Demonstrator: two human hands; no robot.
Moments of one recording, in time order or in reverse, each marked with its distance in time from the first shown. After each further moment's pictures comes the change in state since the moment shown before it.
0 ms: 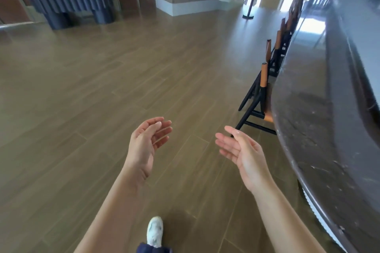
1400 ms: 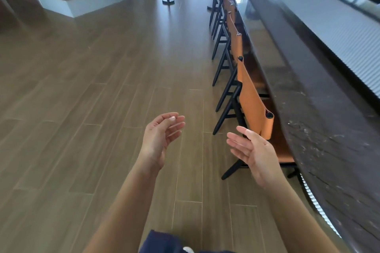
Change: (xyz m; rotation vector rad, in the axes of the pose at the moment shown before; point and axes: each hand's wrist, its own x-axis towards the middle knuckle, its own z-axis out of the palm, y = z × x) left_hand 0.667 0.031 0.272 0.128 -0.470 -0.264; right_hand 0.596 -0.099 0.013 0.109 0.542 0.002
